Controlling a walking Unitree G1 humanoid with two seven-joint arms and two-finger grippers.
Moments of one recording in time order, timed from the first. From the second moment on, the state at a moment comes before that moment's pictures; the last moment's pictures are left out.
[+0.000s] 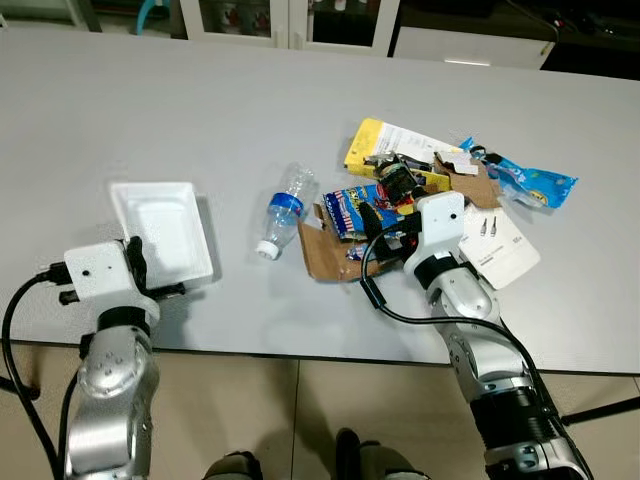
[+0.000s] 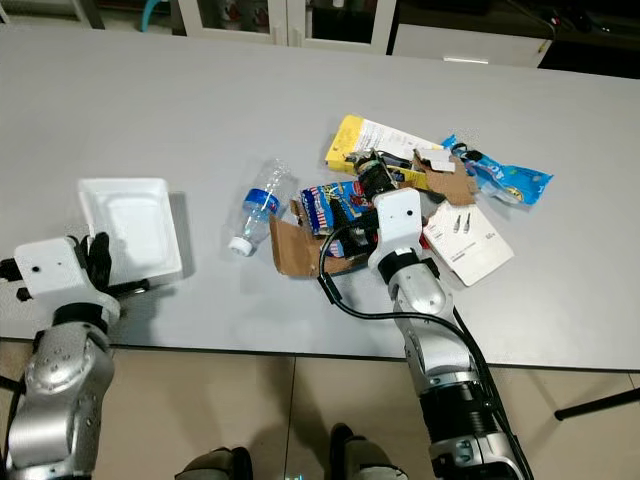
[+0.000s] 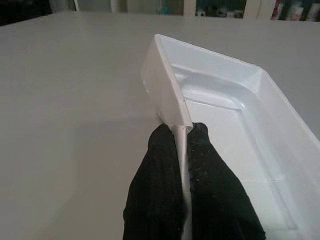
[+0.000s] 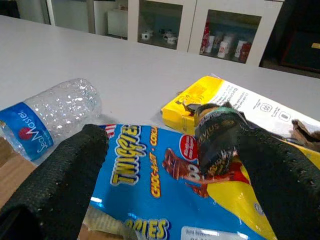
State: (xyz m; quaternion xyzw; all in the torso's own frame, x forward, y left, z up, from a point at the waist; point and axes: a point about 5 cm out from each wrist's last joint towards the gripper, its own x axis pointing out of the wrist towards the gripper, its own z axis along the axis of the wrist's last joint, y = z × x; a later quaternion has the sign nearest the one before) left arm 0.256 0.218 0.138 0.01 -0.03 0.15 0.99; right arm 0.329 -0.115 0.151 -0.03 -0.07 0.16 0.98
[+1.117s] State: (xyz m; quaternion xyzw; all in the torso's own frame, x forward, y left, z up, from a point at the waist) left arm 0.229 0.194 0.129 0.04 -0.03 0.14 0.99; right arm 0.354 -0.090 0.130 -0.05 0.05 0.28 0.96
